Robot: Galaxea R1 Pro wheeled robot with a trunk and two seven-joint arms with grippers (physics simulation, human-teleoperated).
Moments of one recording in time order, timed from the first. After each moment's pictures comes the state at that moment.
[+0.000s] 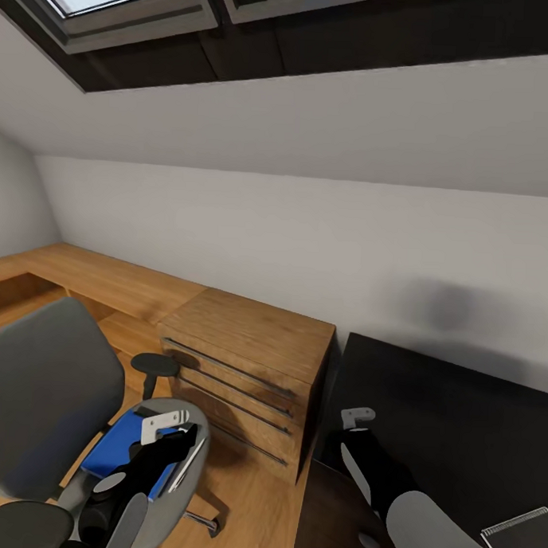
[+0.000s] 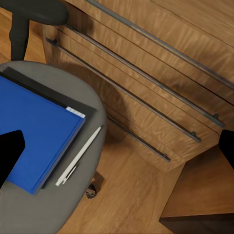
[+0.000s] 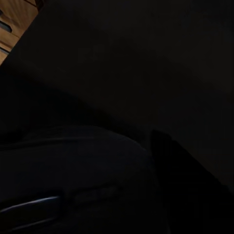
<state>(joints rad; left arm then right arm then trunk) -0.09 -0.02 -0.12 -1.60 0.35 0.55 0.34 -0.66 0.05 0.16 -0.53 -0.03 0.46 -0.21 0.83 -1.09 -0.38</state>
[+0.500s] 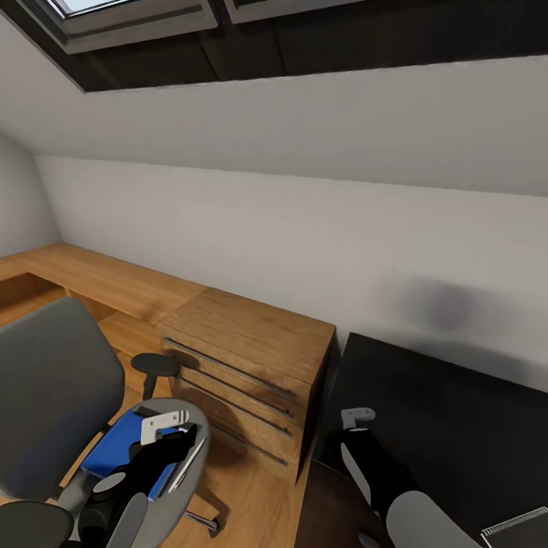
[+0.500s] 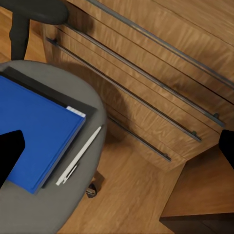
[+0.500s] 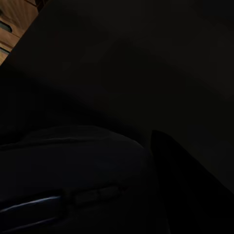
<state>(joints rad) -0.09 -0.02 -0.12 -1.60 0.35 0.55 0.34 -0.66 0.05 0.16 -0.53 -0.03 0.46 -0.21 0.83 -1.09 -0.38</state>
